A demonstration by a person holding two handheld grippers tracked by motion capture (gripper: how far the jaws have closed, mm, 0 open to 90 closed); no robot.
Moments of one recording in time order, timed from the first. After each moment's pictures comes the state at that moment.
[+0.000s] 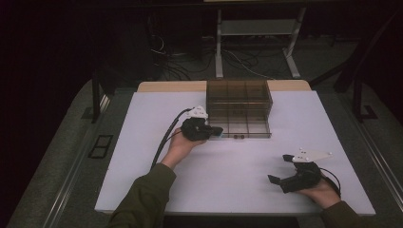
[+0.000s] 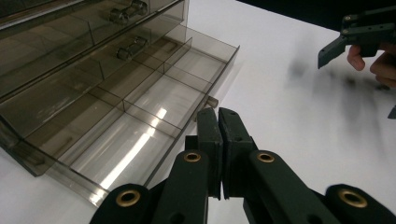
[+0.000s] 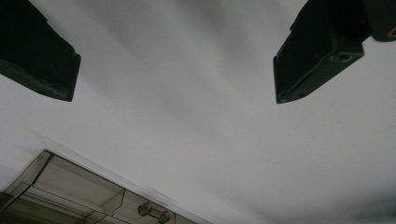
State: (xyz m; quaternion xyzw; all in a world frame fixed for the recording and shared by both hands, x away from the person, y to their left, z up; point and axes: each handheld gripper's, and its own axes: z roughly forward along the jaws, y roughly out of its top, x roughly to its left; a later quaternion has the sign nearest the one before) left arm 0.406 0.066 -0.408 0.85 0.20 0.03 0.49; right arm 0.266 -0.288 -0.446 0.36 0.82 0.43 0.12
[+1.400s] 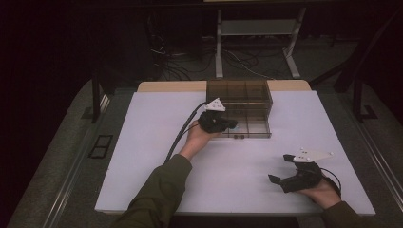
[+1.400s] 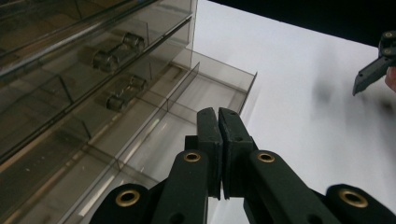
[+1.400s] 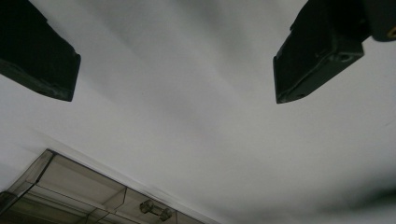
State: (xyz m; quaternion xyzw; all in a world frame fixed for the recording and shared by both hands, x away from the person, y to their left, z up) left arm 0.438 0.015 -0.415 0.85 0.19 0.04 0.50; right arm 0.265 -0.290 -0.445 0.36 0.82 0.44 0.12
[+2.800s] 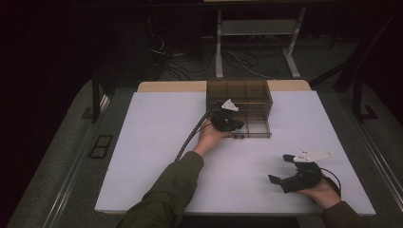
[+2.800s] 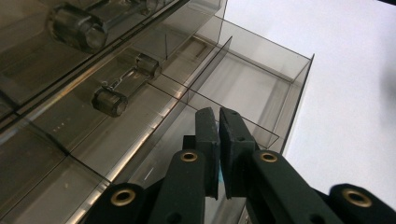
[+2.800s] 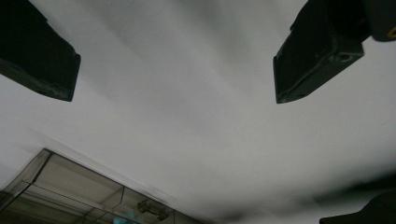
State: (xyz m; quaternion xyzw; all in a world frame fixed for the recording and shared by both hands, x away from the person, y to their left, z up) left arm 0.460 -0.024 -0.443 0.87 0.23 0.05 0.44; right arm 0.265 -0.290 -0.445 0.36 0.82 0.44 0.12
